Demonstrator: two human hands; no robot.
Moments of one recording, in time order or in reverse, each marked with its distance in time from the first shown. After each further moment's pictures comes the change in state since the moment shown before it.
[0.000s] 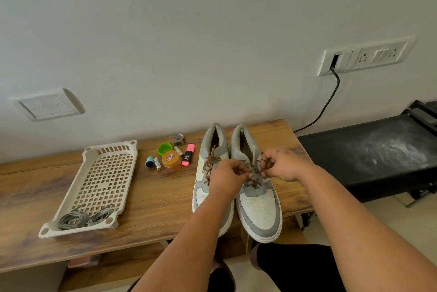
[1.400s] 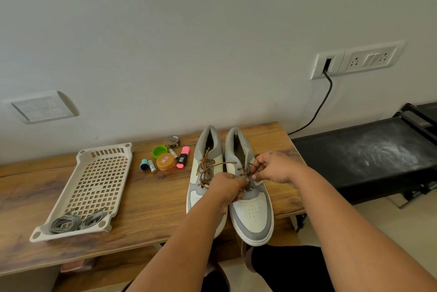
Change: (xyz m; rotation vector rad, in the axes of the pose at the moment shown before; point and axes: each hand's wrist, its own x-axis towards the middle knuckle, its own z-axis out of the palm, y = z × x) left_hand -0.009 0.008 0.009 -0.470 -0.166 -0.411; right_hand 0.000 -0.002 -0.001 0.061 -0.069 0.020
